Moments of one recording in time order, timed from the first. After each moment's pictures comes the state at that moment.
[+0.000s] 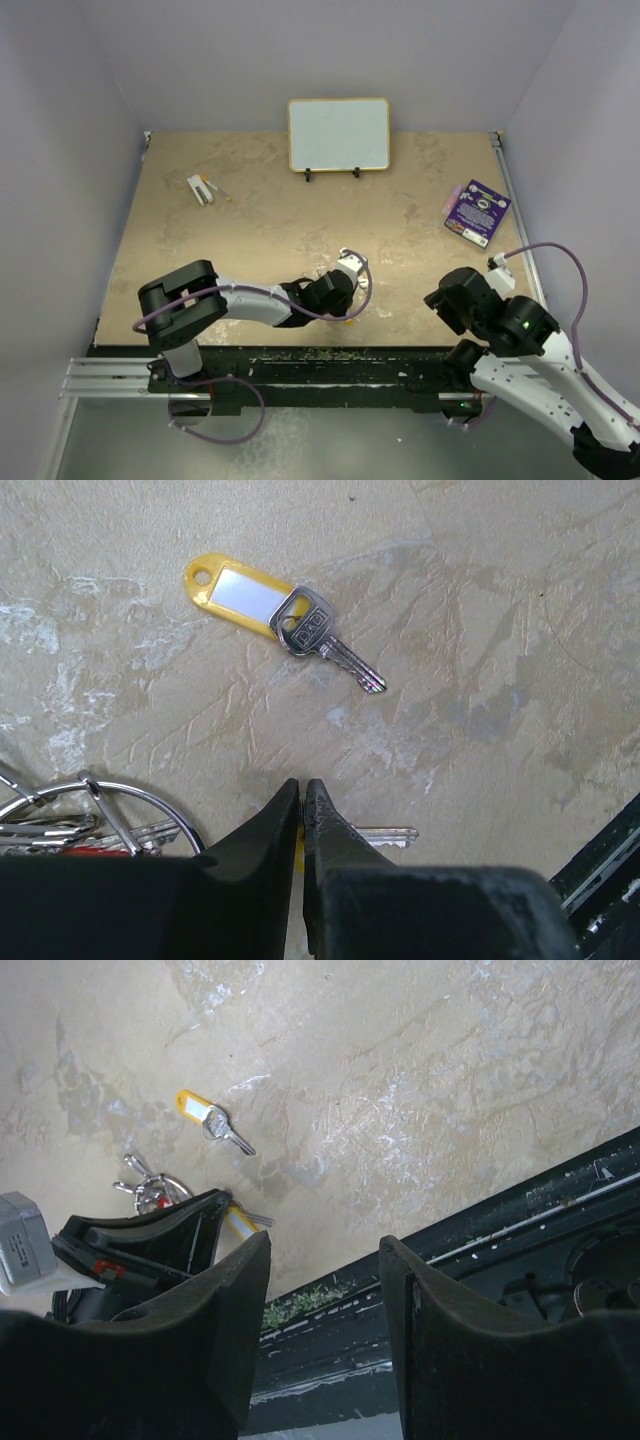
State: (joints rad) left arm -1.15 1.73 0.79 0.22 -0.24 -0.49; right arm 0.76 0.57 0.81 -1.30 0.46 1.43
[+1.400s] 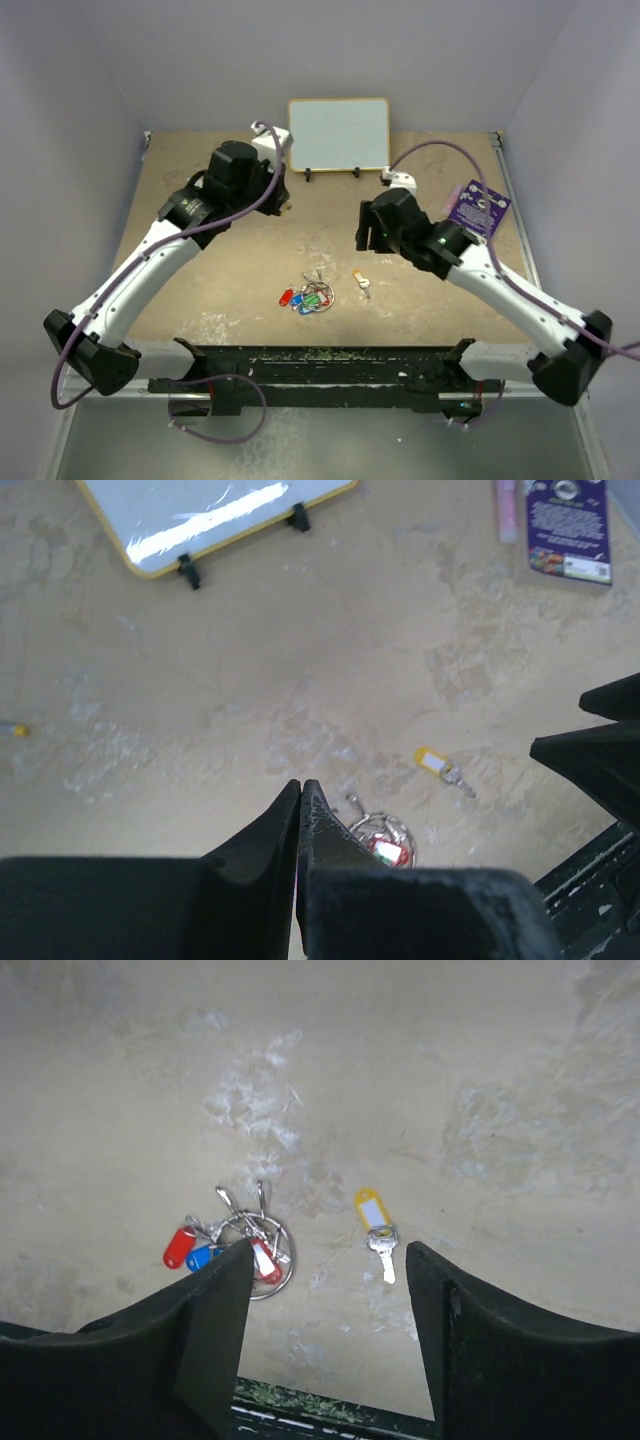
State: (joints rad) left arm -0.65 1.32 1.43 -0.58 -0.03 -0.16; right arm 0.76 1.12 1.18 -0.75 0.41 0.61
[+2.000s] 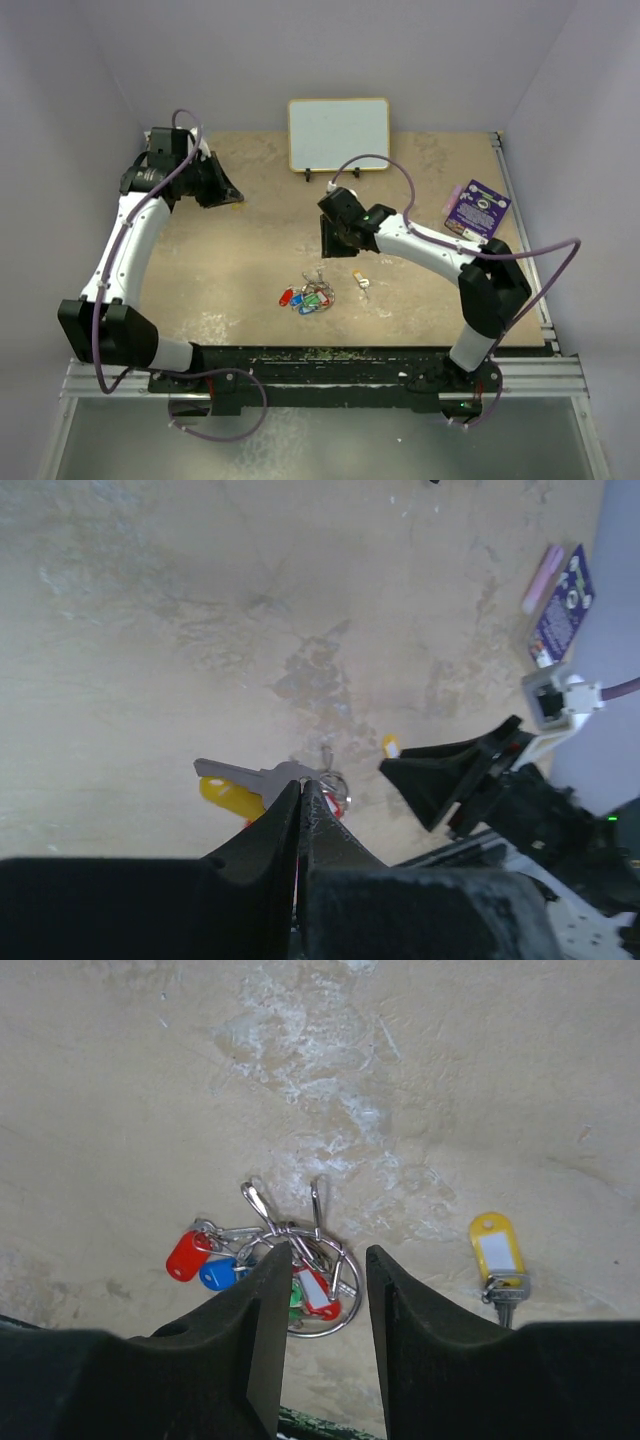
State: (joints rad) left arm -0.10 1.39 1.44 -0.84 0.37 -0.45; right arm 0.78 1.68 1.29 -0.61 0.13 0.65
